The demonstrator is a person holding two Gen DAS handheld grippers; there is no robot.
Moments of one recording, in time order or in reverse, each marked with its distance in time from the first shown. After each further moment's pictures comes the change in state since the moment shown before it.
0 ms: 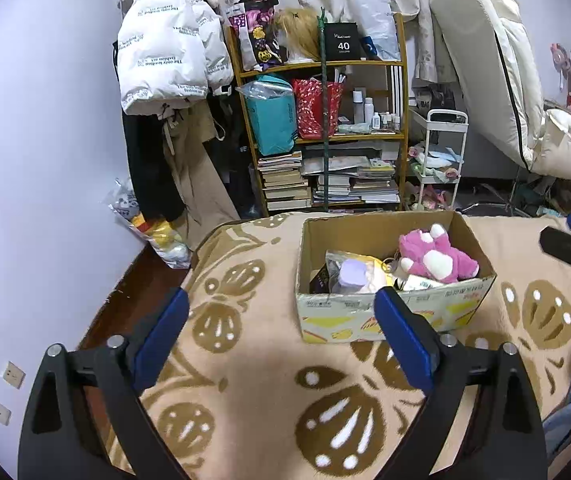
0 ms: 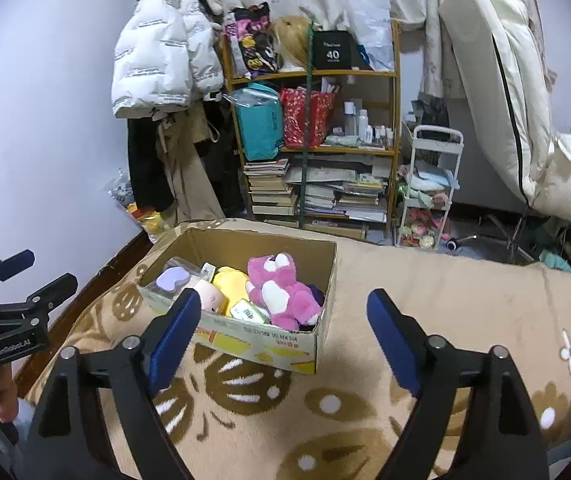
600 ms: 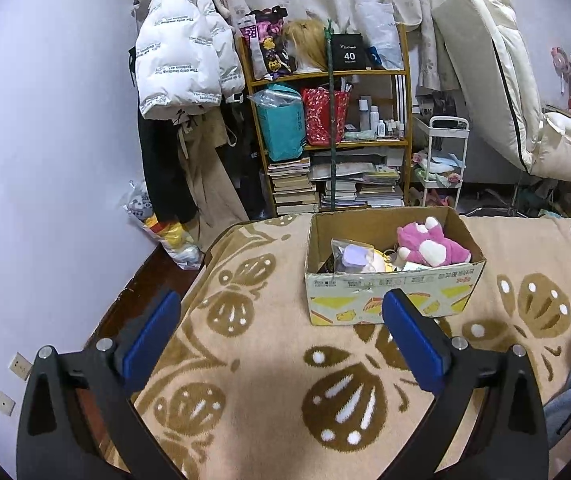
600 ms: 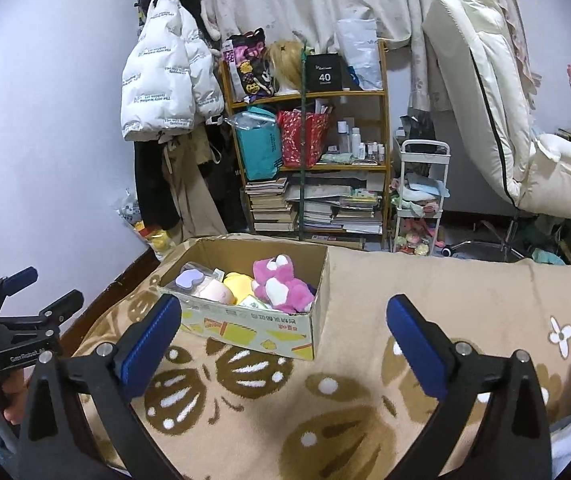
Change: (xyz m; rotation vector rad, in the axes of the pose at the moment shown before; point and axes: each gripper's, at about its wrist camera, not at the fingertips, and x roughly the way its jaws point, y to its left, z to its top) left arm -0.042 0.008 -0.024 -0.023 -0.031 0.021; right arm -0.057 -0.005 -0.020 0.045 -0.077 0.000
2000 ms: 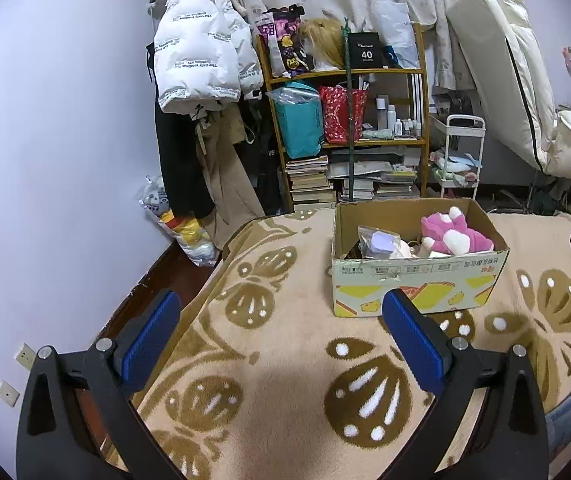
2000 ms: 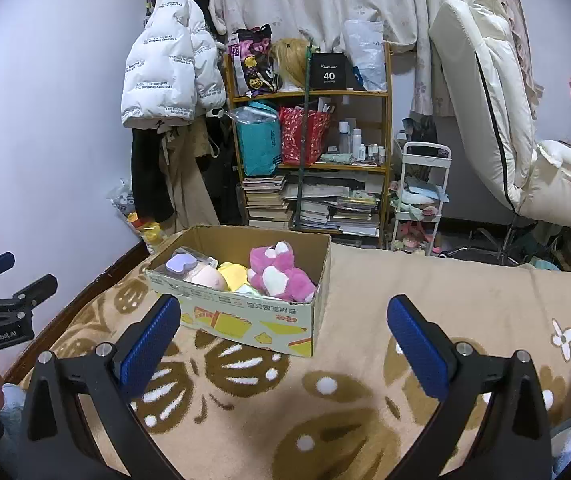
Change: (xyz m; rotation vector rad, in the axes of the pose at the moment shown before) left arm 0.009 0.015 -0.020 -0.008 -0.006 0.056; right arm 0.023 0.006 -0.022 -0.050 -0.008 -0.017
